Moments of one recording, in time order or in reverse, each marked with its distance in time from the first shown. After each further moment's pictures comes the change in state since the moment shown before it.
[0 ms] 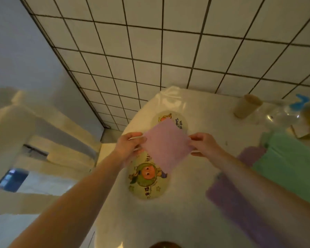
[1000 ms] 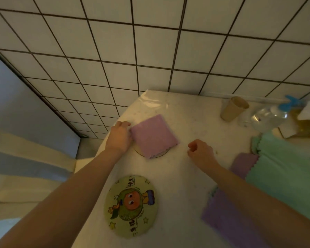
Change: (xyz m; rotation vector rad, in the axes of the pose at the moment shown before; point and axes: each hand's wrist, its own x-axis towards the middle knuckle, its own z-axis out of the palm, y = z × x) left_hand 0.125 0.028 0.042 1.252 0.121 0.514; right_hand 0.062 0.033 -0.024 -0.501 0.309 -0.010
